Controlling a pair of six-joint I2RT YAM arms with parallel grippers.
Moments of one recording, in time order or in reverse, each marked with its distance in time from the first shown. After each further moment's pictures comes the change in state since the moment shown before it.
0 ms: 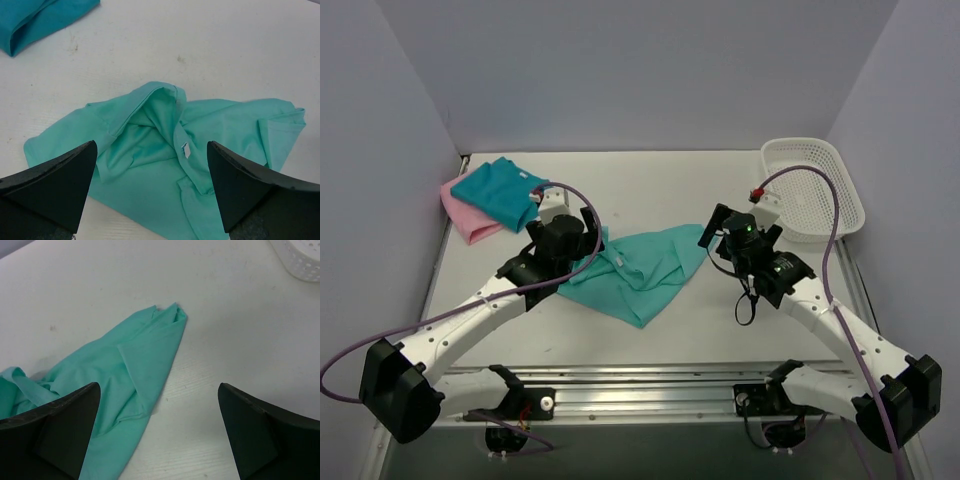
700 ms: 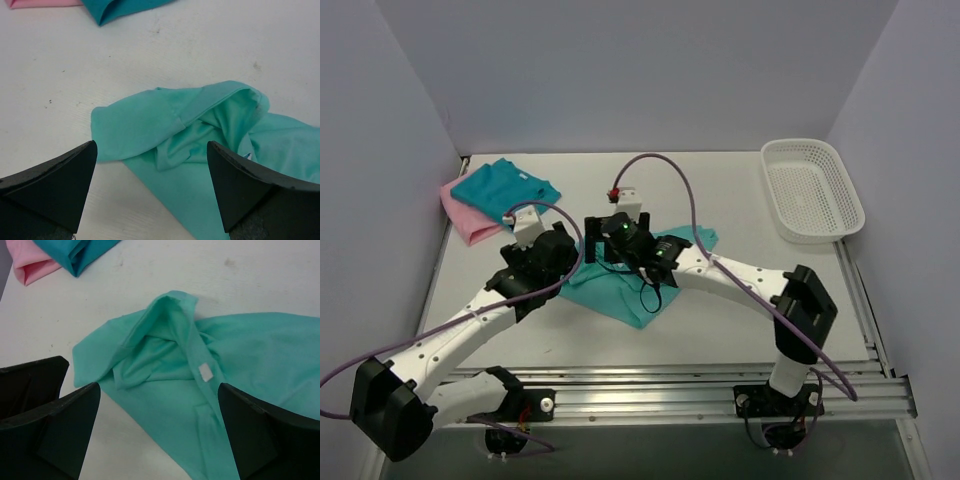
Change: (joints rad) left arm 0.020 -0.061 -0.070 -0.183 -0.190 -0.161; right arm 0.393 0.589 0.403 0.197 -0.137 -0.084
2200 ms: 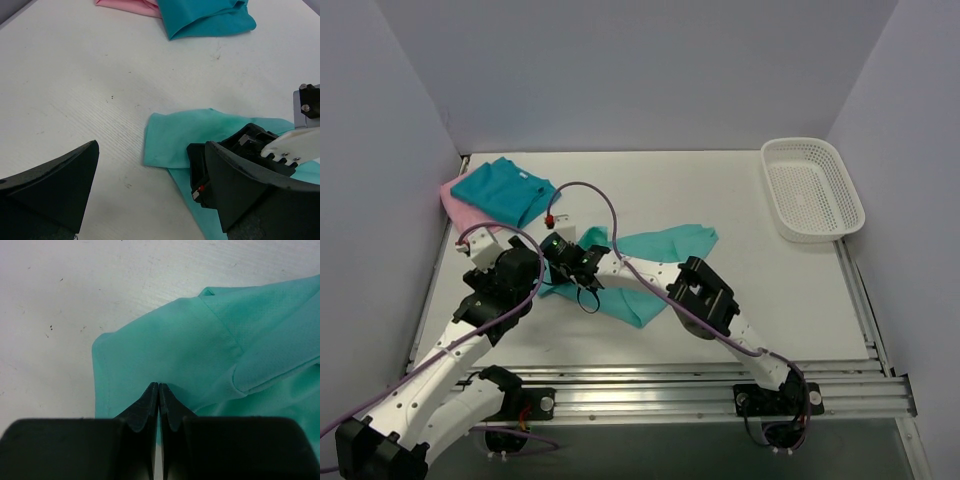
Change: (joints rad) left arm 0.179 -0.294 -0.180 -0.096 -0.042 -0.096; right arm 0.116 0.717 0.619 -0.061 -0.139 0.049
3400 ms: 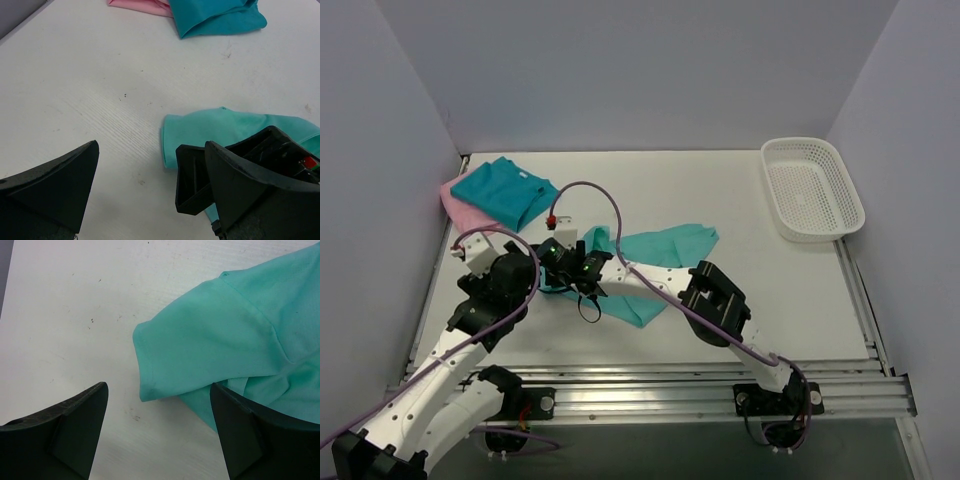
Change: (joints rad) left arm 0.011 -0.057 -0.020 -0.041 -0.003 0.022; right arm 0.061 -0.121 -0.089 0.007 0.061 0.122
